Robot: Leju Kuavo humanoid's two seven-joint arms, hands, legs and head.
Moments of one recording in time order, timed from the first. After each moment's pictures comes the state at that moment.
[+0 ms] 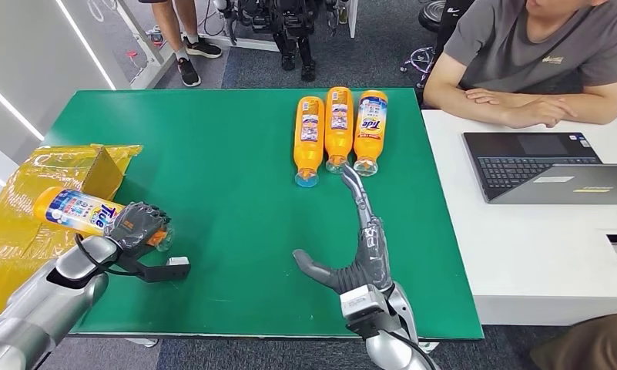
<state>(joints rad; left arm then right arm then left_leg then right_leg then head) -0.61 0.43 -0.72 -0.74 -1.23 0.38 -0.46 -0.18 0.07 0.66 -1.53 0.29 -0.49 -0.56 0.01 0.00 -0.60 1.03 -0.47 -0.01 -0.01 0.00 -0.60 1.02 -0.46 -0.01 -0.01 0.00</state>
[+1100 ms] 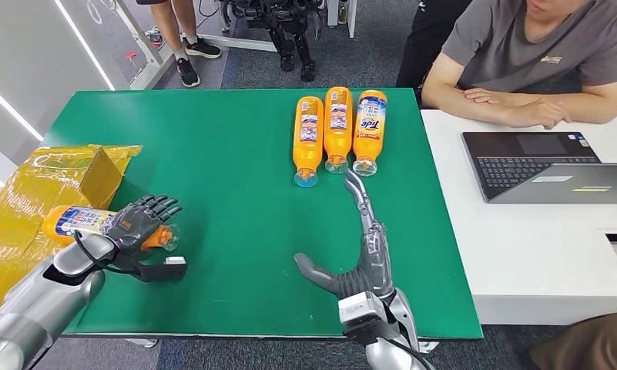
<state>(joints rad) -0.63 0.45 -0.75 -0.72 -1.19 0.32 -0.46 -0.15 0.07 0.65 -1.55 0.34 -0.52 -0.54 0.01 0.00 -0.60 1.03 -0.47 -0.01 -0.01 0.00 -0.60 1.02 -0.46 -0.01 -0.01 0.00</state>
